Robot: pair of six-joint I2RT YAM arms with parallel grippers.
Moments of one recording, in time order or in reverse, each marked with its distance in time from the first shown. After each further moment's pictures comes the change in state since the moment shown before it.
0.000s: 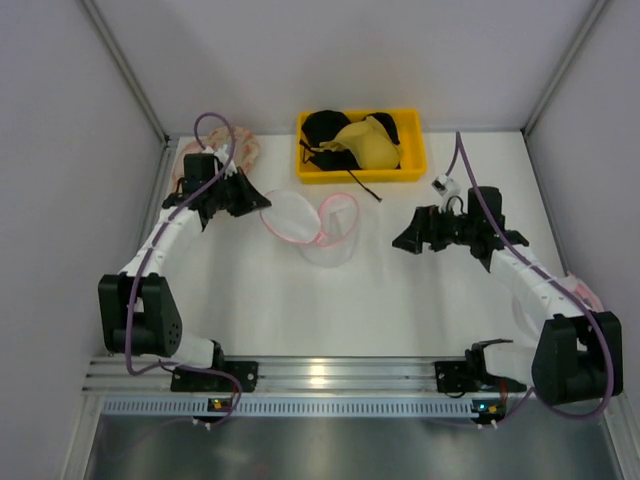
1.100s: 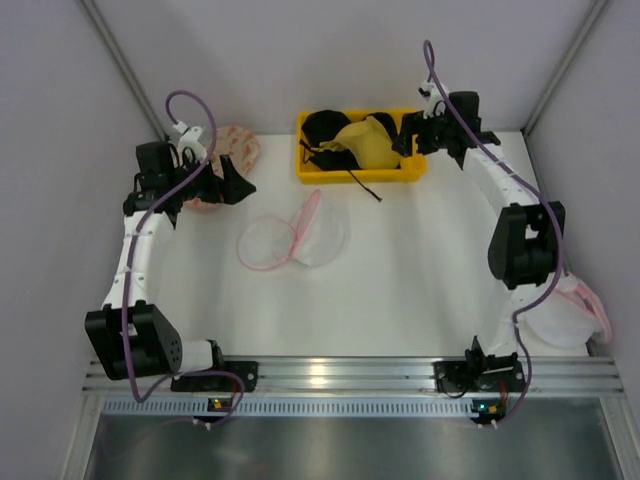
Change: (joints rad) left arm 0.192 -0.103 0.068 -0.111 0.212 0.439; right arm 0.005 0.704 0.924 -0.099 0.277 -0.184
